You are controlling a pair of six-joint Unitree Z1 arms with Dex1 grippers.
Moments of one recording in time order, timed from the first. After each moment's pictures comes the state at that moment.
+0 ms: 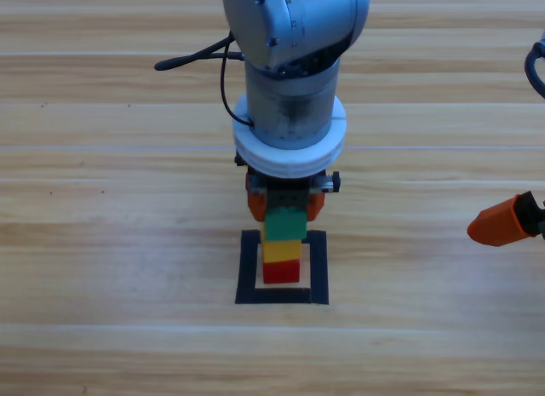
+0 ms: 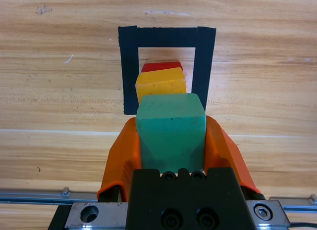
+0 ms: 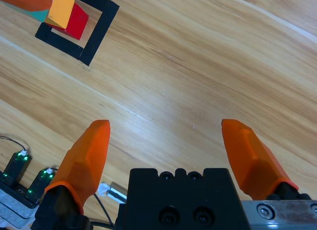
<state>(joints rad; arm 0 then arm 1) -0.95 2.28 -2.13 1.35 0.15 -1.05 0.85 1.47 -0.94 0.51 -0.06 0.34</state>
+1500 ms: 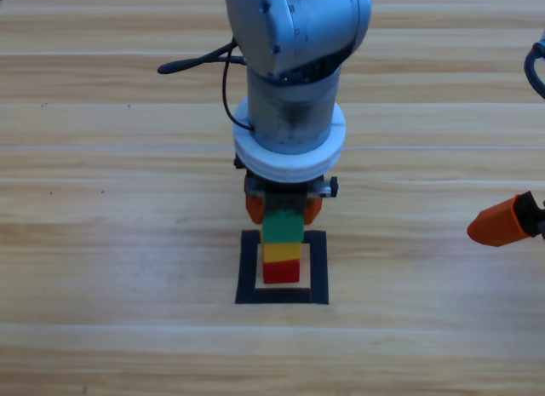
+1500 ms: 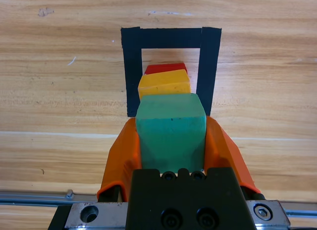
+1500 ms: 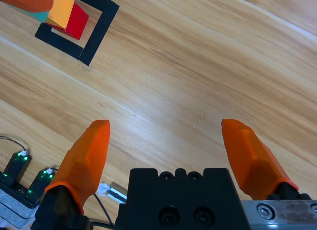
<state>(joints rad) -0.95 2.29 -2.13 1.35 0.15 -1.03 0.85 1.47 -0.94 0.51 -0.06 0.34</state>
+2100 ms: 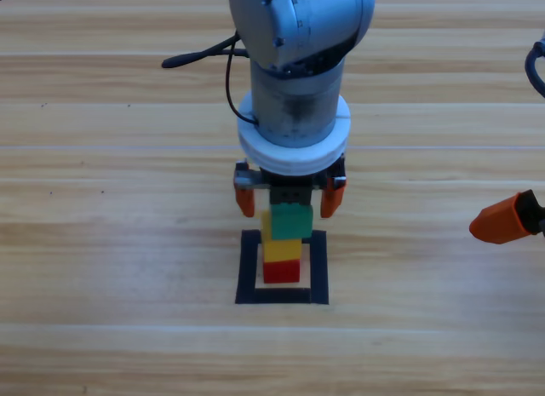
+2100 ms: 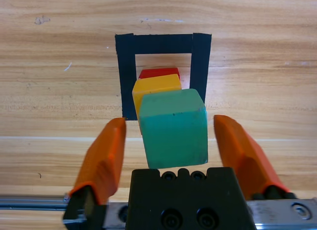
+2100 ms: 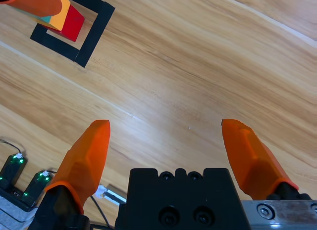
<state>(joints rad) -0.95 2.29 -2.16 1.35 0.16 -1.03 0.85 1.47 -0.94 0.51 -0.08 0.34</state>
